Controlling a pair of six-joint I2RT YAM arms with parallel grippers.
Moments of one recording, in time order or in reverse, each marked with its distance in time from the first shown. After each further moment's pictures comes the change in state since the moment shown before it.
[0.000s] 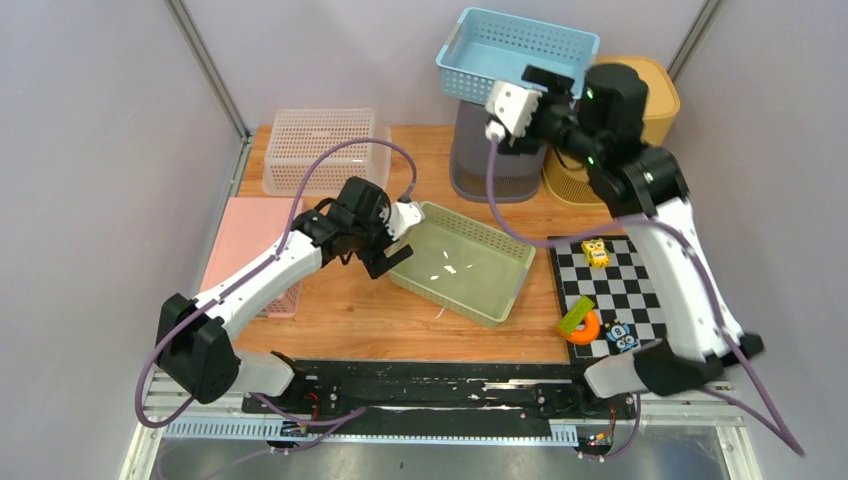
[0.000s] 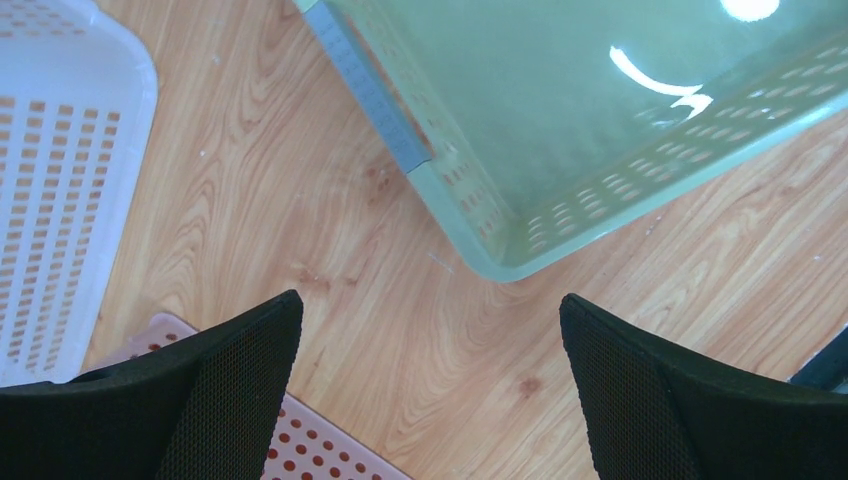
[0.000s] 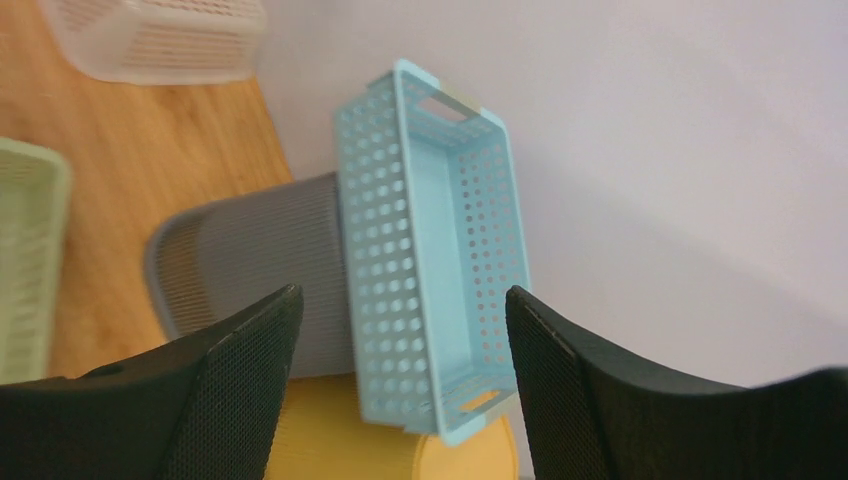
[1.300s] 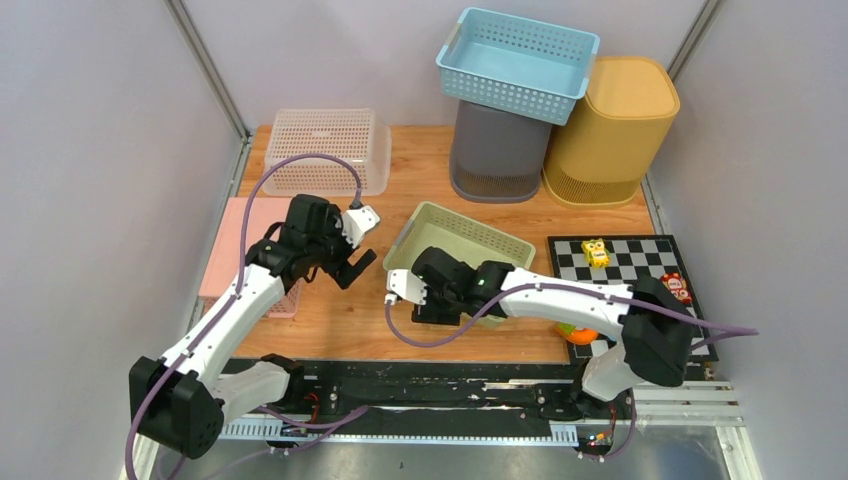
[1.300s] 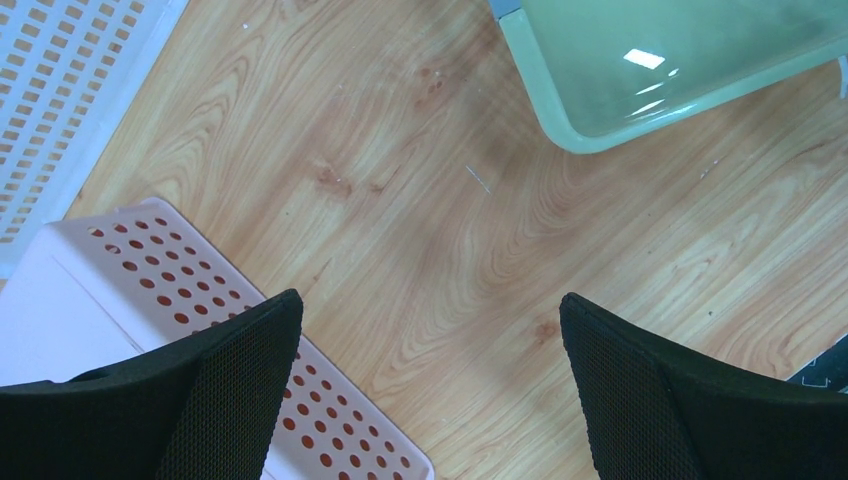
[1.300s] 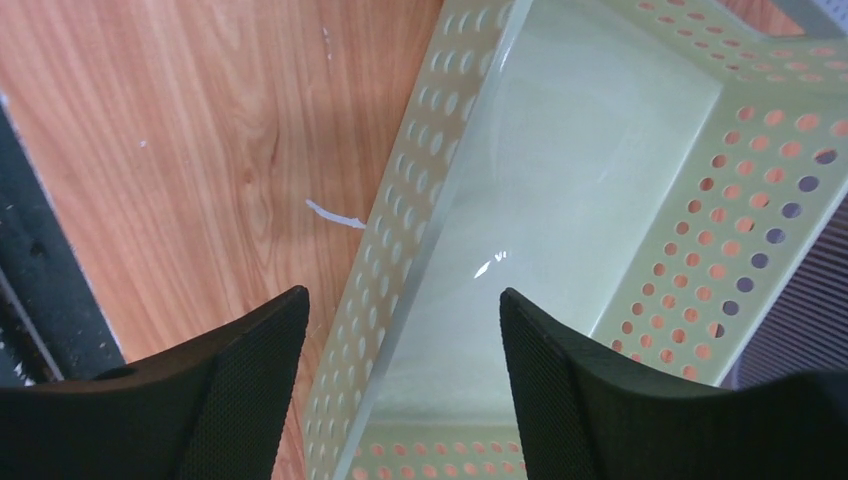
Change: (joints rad) left arm 0.247 -0.280 -0.234 0.047 0.112 -0.008; right arm 0.678 -0.035 -1.003 0.192 0.322 0.544
